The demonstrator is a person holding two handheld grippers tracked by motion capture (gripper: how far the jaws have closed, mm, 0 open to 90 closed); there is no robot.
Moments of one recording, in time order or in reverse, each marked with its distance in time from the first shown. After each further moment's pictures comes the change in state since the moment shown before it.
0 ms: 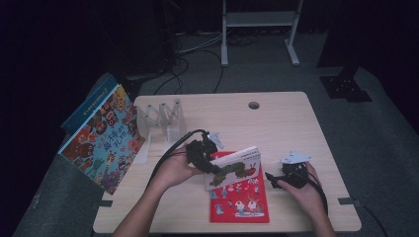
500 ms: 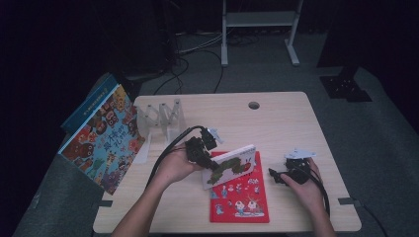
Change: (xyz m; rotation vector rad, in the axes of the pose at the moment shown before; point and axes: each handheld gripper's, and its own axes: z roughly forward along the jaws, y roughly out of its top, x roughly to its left) left arm 0.011 0.000 -0.007 0.013 -0.017 -0.093; right arm -0.019 -0.004 0.011 0.010 -0.027 0.081
